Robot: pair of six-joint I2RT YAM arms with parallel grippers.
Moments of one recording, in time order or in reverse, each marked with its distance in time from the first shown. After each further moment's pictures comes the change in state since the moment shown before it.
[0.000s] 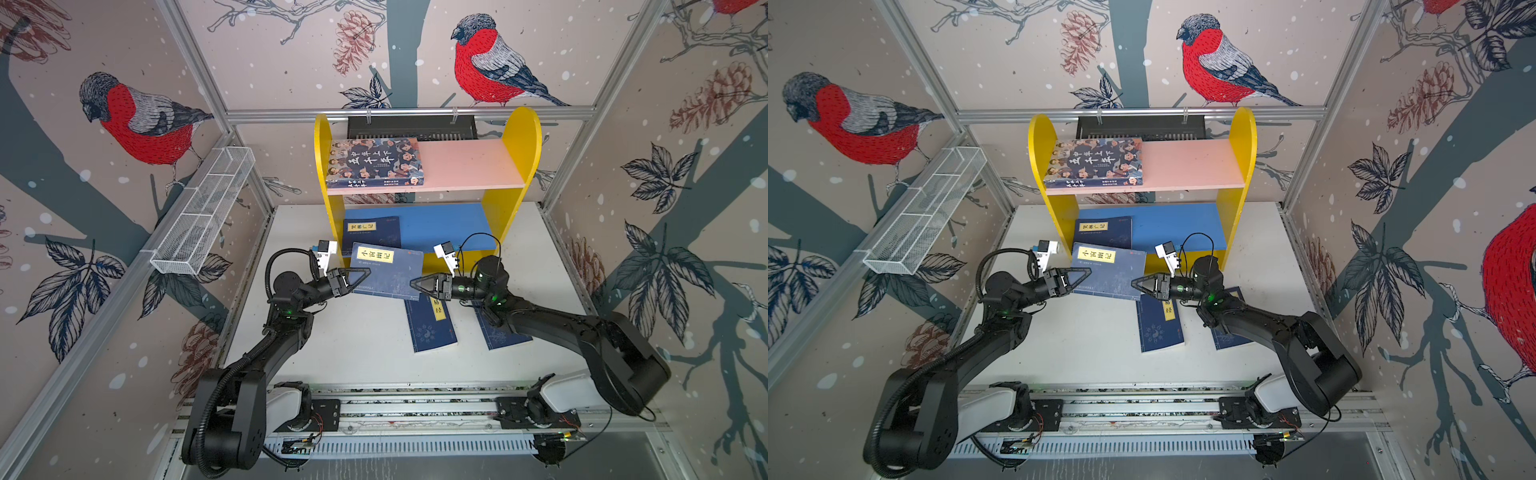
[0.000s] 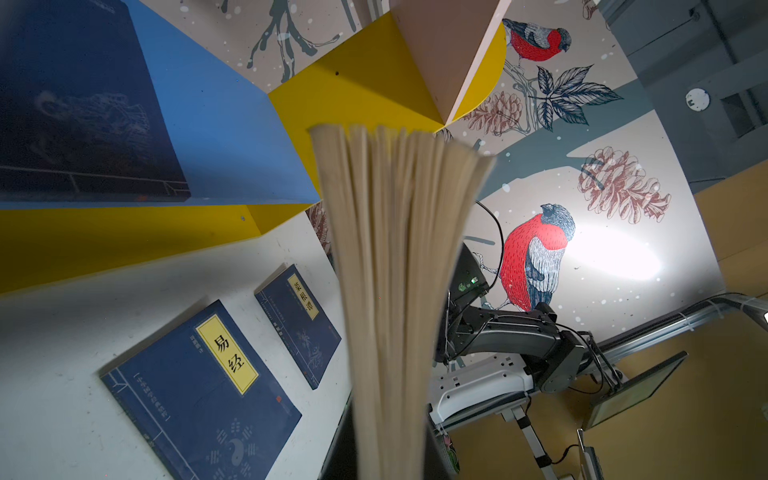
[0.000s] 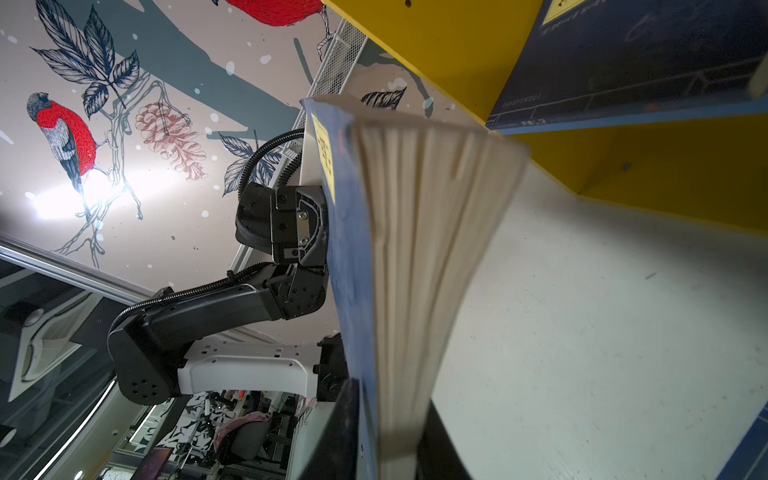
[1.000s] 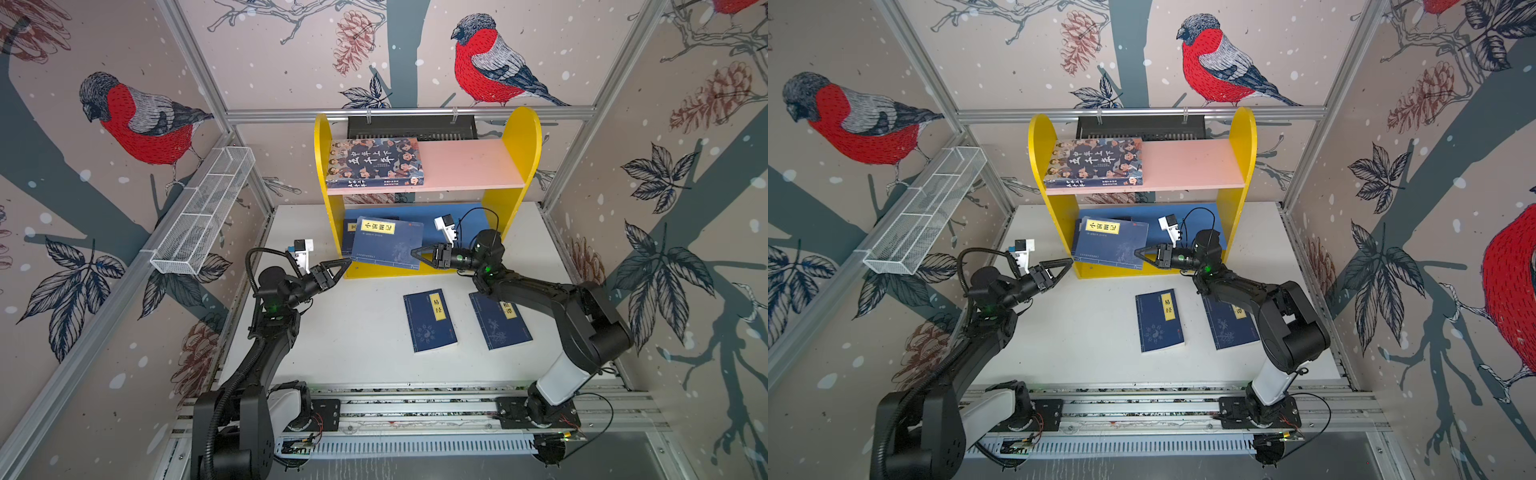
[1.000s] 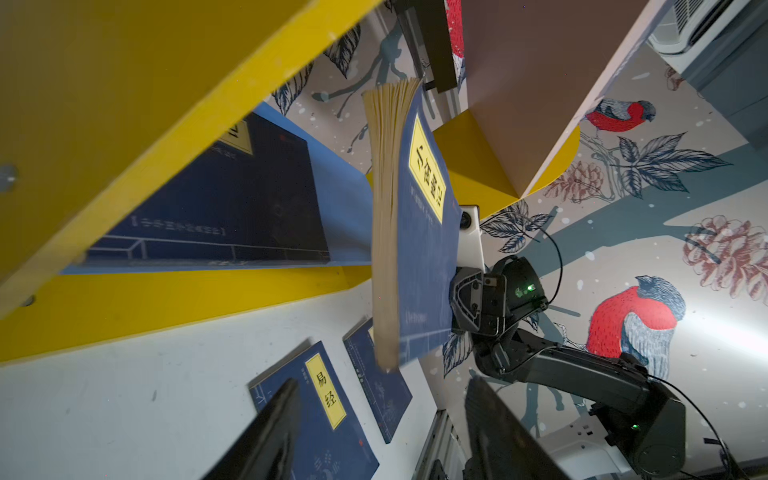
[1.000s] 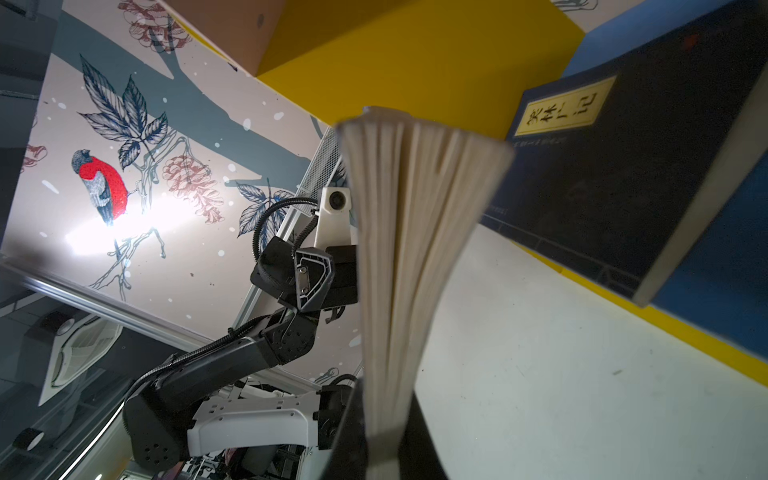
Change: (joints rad) left arm 0.186 -0.098 0.039 -0.393 -0.099 0.289; right arm -0.146 0.246 0.310 -0.020 -0.126 0.022
